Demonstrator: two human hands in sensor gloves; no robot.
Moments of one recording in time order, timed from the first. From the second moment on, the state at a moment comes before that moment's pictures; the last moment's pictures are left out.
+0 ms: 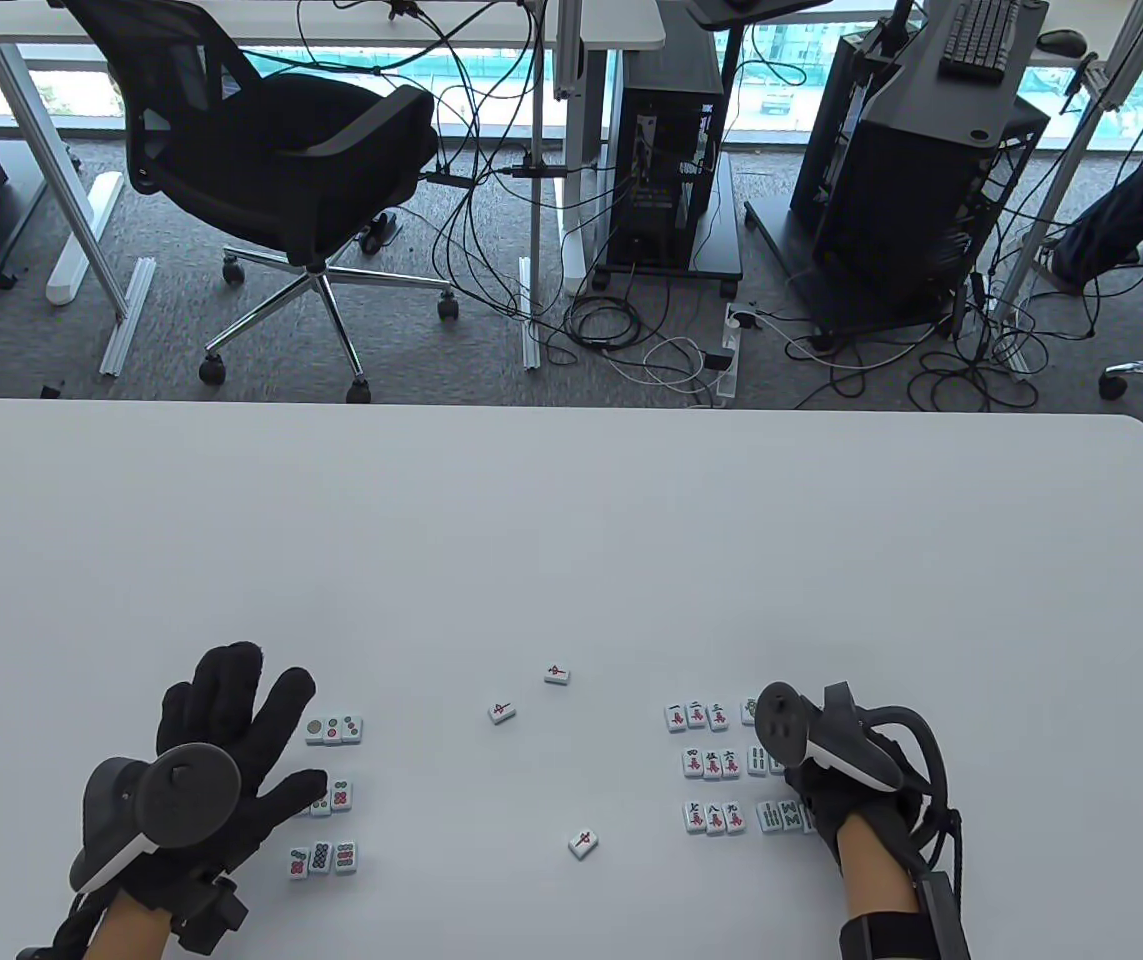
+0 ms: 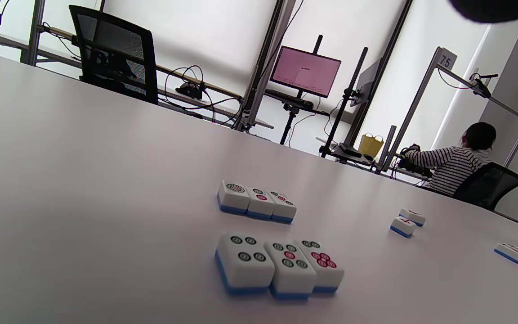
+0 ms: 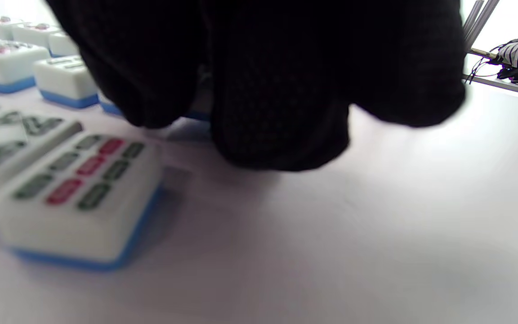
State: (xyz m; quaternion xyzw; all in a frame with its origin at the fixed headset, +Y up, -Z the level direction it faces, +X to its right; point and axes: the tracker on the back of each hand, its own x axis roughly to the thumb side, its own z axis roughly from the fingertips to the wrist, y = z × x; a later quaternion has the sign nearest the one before) left_hand -0.299 -0.720 -0.227 0.02 -0.09 0.17 0.98; right_hand 0.219 -0.758 -0.321 -0.06 -0.14 -0.98 0.08
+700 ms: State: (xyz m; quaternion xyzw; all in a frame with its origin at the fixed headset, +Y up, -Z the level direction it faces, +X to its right) left_hand -0.300 -0.720 -0.227 0.03 -0.09 0.17 0.98; right_hand 0.229 -0.724 -0.307 -0.03 -0.12 -0.99 0.08
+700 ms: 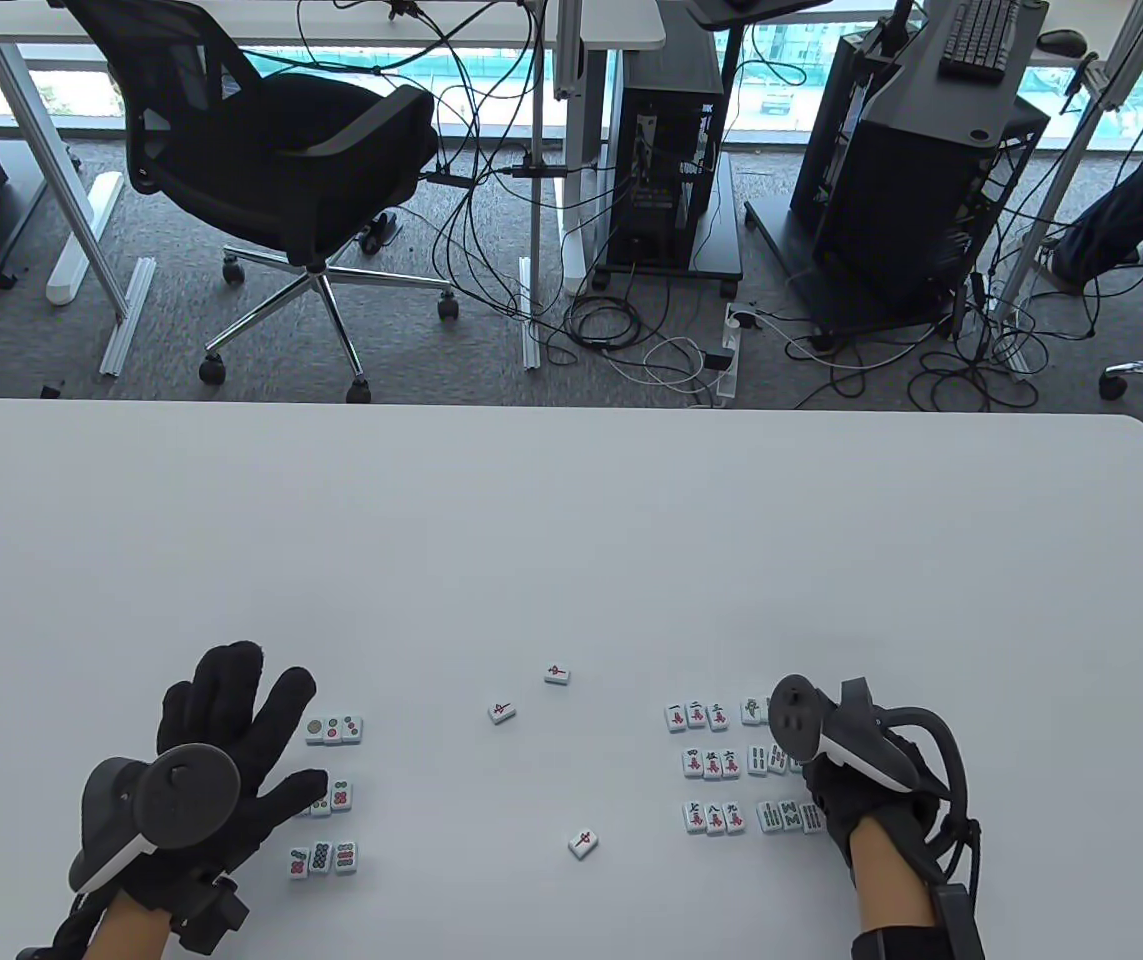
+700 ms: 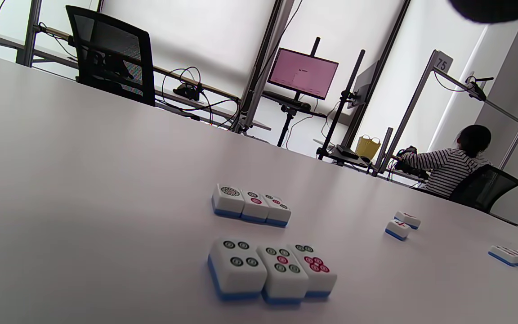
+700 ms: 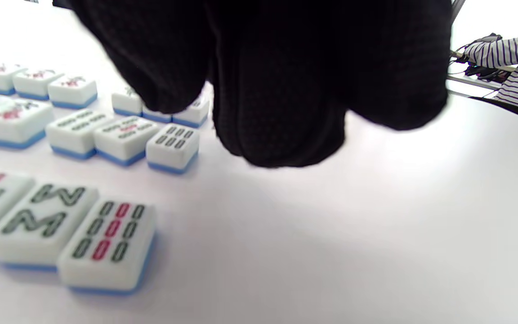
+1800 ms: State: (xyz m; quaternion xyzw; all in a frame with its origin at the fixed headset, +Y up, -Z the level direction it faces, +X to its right) left_hand -0.239 -0.714 -0.236 0.09 -0.15 0.05 0.98; right_hand 0.236 -0.704 -0.230 -0.09 0.13 -0.98 -0.12
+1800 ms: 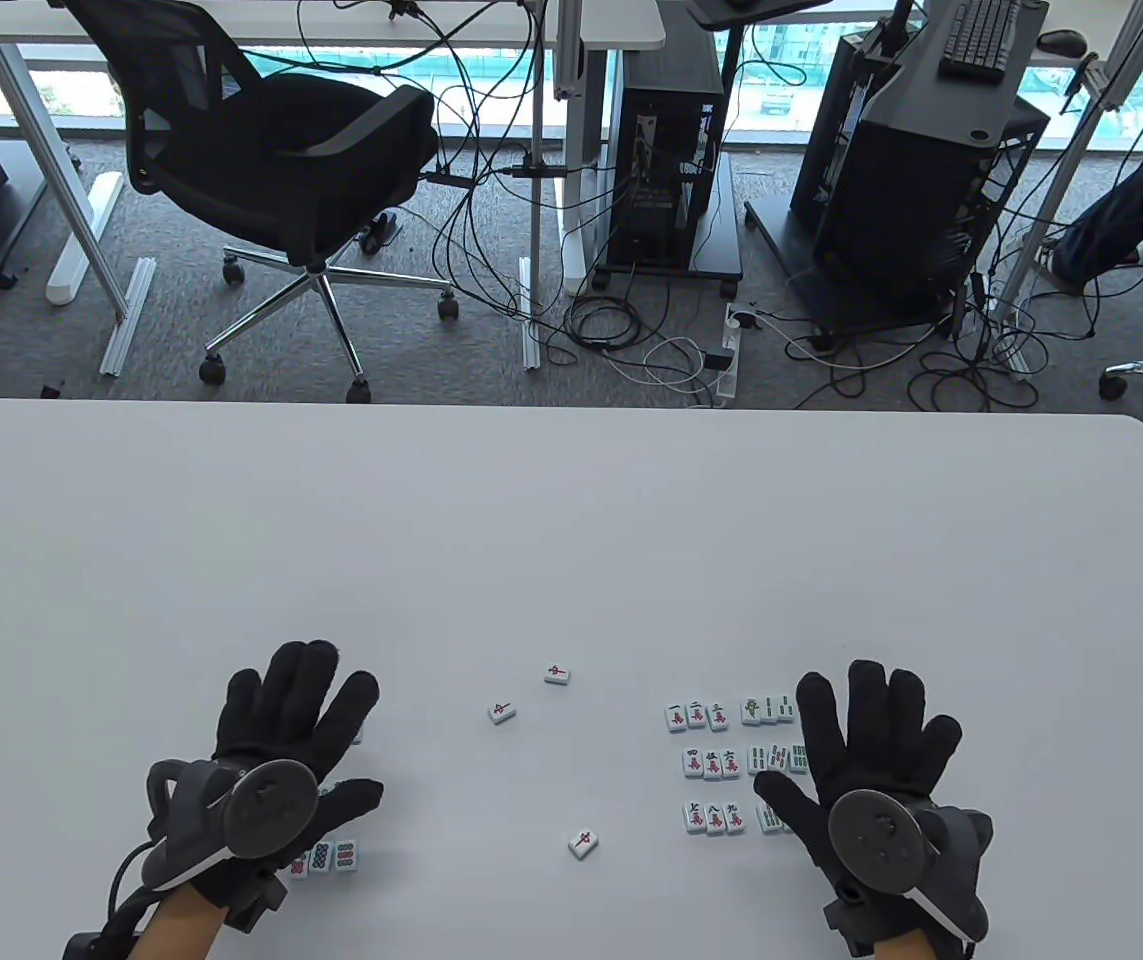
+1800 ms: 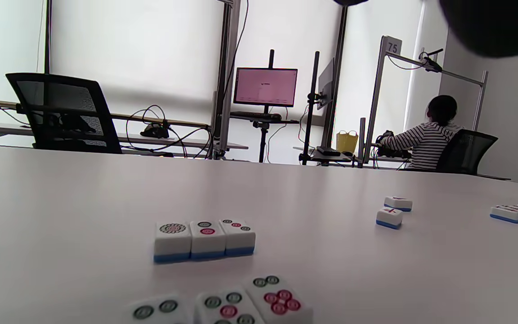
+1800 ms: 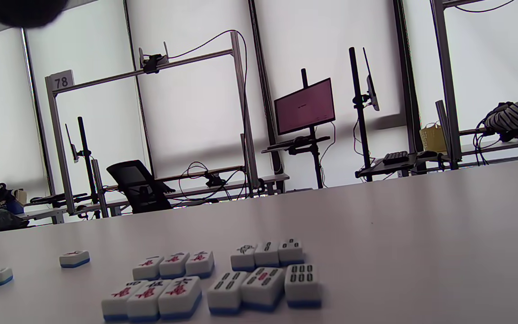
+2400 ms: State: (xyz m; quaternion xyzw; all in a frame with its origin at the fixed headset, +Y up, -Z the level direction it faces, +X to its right) left_hand -0.021 -0.746 -0.246 -0.03 -0.44 -0.21 0.87; right_hand 0.240 -0.700 -0.226 -0.10 0.13 -0.97 -0.16
